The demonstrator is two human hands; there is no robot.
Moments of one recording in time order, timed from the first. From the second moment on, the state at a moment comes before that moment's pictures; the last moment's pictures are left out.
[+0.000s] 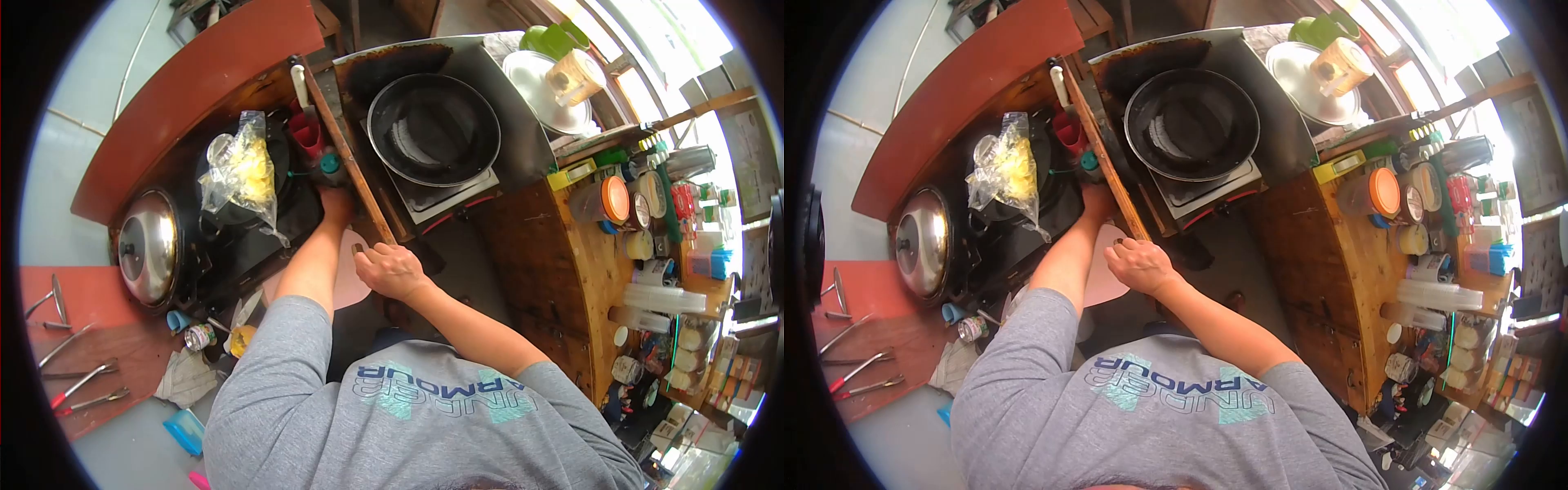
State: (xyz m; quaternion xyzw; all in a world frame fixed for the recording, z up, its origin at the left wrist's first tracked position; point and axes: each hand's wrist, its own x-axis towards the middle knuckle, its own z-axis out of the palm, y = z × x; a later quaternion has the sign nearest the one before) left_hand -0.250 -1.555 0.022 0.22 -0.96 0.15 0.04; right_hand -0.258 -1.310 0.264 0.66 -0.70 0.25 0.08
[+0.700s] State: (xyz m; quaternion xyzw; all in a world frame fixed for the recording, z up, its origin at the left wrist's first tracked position) left_hand -0.195 -1.472 0.086 0.31 -0.89 -0.33 0.00; right_hand -0.257 -1.314 0.266 0.67 -0.66 0.32 0.12
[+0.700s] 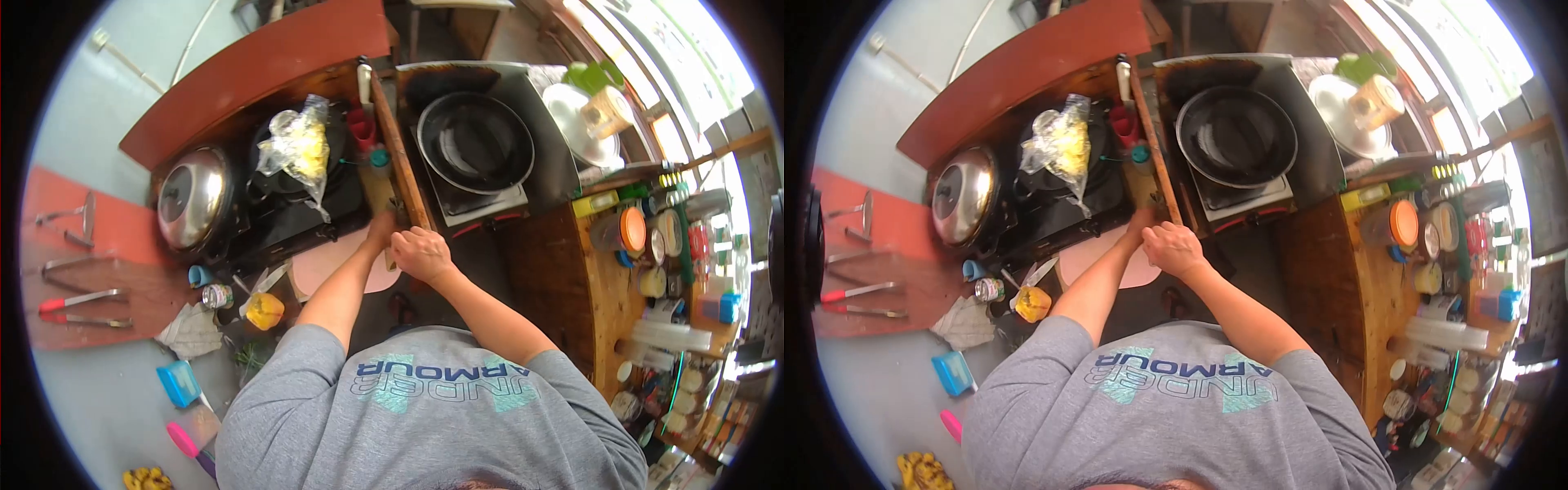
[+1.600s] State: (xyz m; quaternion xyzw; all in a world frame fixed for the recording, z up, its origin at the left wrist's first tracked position) left_hand 0.259 -1.590 0.224 0.80 -0.41 -0.07 0.43; right_hand -0.235 -1.320 0.280 0.71 -0.65 0.25 0.13
